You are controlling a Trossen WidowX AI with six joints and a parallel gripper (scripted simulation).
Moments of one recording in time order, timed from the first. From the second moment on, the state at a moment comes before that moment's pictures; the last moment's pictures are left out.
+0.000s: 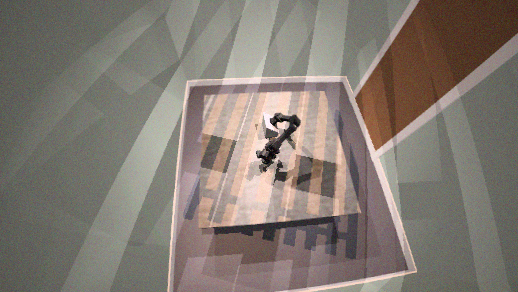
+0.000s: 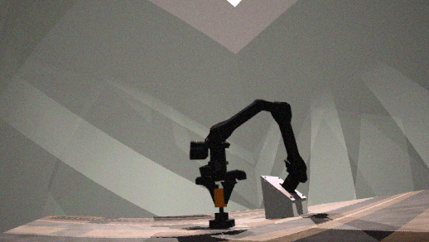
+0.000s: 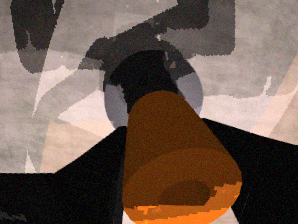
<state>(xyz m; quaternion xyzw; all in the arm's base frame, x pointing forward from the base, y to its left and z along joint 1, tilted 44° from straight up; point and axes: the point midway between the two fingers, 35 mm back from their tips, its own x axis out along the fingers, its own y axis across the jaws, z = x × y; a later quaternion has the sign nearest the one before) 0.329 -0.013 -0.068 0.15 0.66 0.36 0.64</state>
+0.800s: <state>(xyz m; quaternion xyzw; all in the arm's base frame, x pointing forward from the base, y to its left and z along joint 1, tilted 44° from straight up) 0.326 -0.015 -0.068 0.10 0.62 0.42 0.65</state>
